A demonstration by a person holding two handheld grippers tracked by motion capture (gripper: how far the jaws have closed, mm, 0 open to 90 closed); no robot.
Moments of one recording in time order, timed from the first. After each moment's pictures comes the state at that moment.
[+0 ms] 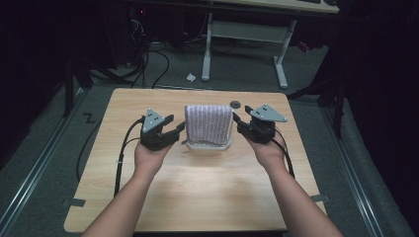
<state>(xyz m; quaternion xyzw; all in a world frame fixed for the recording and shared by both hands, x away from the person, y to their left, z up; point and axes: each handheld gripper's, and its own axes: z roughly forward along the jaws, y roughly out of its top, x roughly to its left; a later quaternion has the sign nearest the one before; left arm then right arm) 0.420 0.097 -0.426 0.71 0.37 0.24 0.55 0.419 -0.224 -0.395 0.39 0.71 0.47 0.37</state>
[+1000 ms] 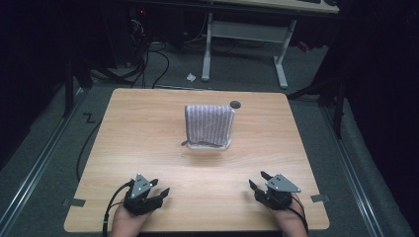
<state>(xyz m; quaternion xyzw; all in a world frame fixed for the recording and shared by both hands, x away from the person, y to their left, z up) 0.309 0.145 -0.536 0.79 0.39 0.18 0.44 0.293 -0.281 -0.527 0.41 0.76 0.39 0.31</state>
